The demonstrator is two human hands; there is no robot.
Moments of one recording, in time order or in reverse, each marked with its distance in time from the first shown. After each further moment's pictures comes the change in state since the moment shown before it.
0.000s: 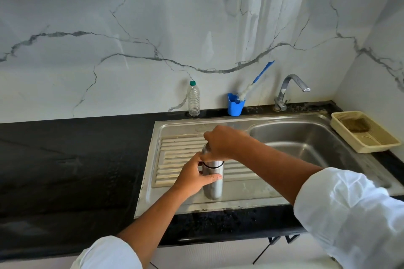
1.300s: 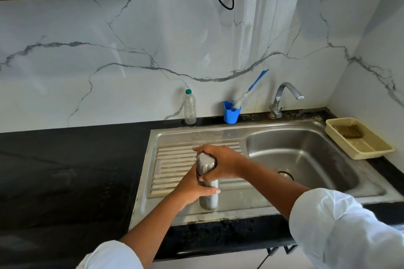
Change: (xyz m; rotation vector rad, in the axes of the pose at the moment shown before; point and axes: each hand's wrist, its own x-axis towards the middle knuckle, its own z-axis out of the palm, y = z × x) left_hand 0.014 -0.007 0.005 -0.128 -0.192 -0.037; right_hand 0.011 0.028 0.065 0.591 0.138 -0.129
